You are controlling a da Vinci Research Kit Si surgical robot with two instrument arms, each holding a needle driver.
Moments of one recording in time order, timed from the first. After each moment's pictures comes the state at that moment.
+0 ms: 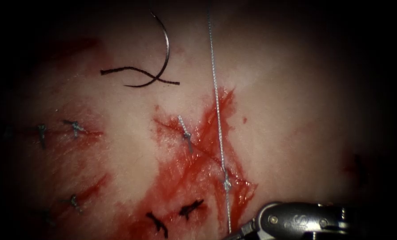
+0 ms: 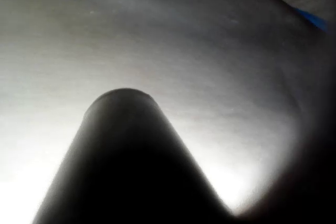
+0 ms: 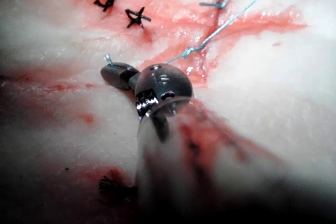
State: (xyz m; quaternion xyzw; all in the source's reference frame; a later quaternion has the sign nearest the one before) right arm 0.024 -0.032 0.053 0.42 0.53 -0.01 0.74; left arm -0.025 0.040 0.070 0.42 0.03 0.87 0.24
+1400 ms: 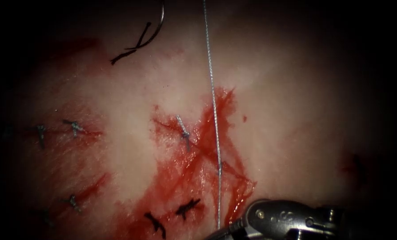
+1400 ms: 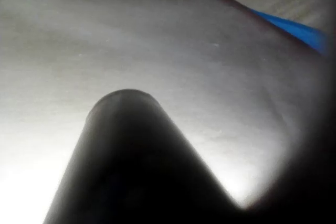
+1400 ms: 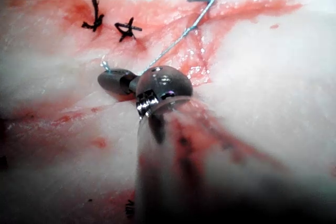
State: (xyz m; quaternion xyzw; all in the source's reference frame) right arm 0.026 -0.037 0.053 0.49 0.51 0.01 0.71; left arm -0.024 0.049 0.065 0.39 0.12 0.88 0.25
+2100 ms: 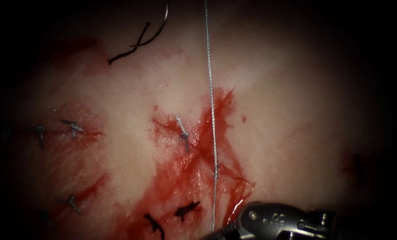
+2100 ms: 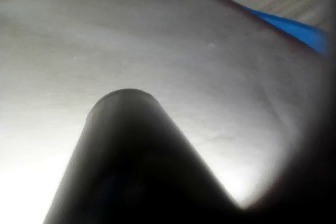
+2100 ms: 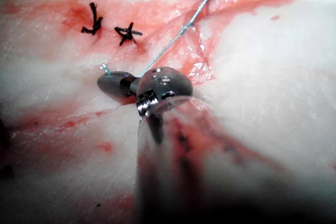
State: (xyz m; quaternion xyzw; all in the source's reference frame) right arm 0.026 -0.039 0.054 0.52 0.48 0.02 0.70; left arm -0.024 0.051 0.064 0.39 0.14 0.88 0.25
